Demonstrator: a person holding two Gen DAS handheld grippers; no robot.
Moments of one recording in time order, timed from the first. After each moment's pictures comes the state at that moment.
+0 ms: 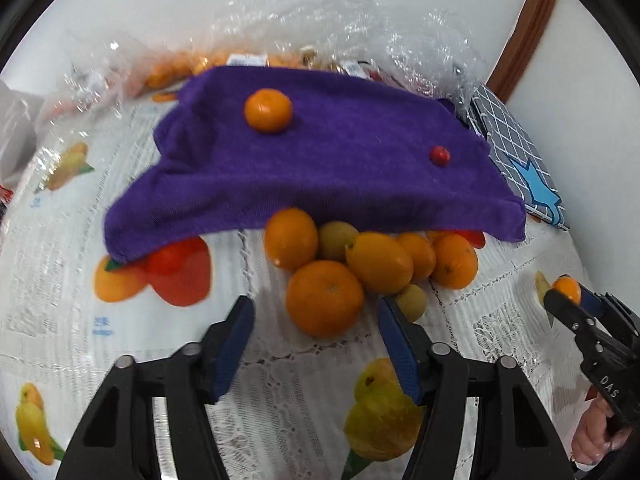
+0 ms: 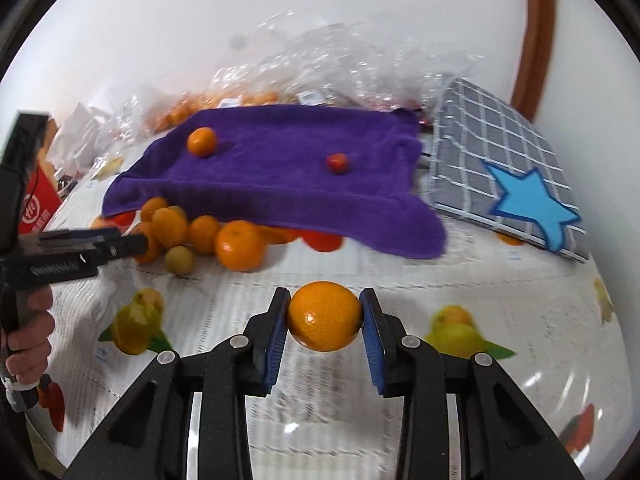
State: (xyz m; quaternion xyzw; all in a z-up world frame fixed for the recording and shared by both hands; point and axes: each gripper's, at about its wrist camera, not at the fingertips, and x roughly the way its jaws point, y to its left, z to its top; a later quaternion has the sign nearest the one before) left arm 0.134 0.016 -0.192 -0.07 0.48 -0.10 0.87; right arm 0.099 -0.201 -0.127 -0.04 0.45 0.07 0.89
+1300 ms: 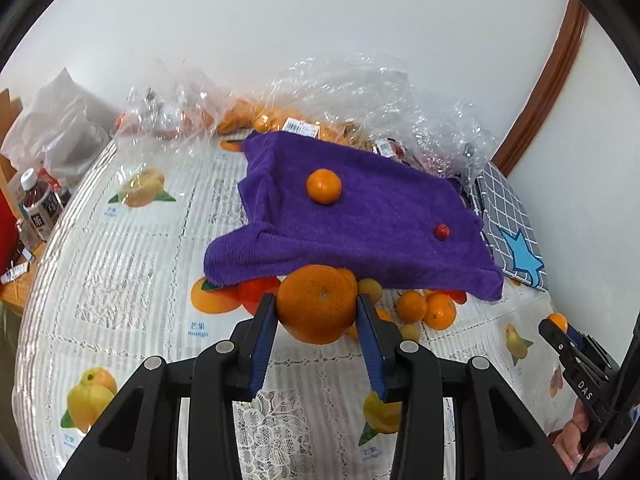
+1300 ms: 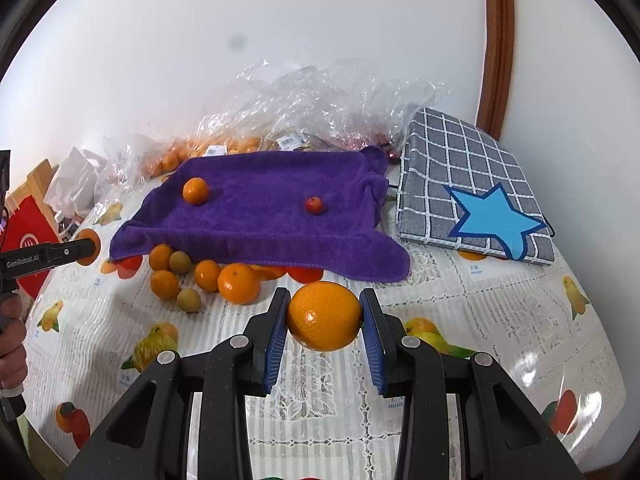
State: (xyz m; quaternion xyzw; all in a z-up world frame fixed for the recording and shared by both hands) left arm 0.101 0.082 -0.125 -0.13 0.41 -0.06 0.90; right arm 0.081 -0.210 -0.083 -0.01 0.41 0.04 0.91
